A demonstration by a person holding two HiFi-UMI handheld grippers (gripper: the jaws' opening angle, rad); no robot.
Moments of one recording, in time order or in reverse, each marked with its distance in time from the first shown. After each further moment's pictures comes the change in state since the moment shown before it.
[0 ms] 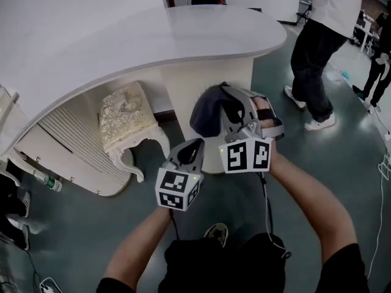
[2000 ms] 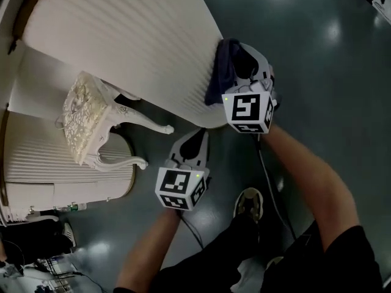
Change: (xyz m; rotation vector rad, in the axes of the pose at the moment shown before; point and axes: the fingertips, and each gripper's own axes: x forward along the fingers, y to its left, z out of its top) left arm 0.046 -0.046 -0.202 0.027 0.282 -0.194; right arm -0.026 0.154 -0.249 0.724 0.320 -0.351
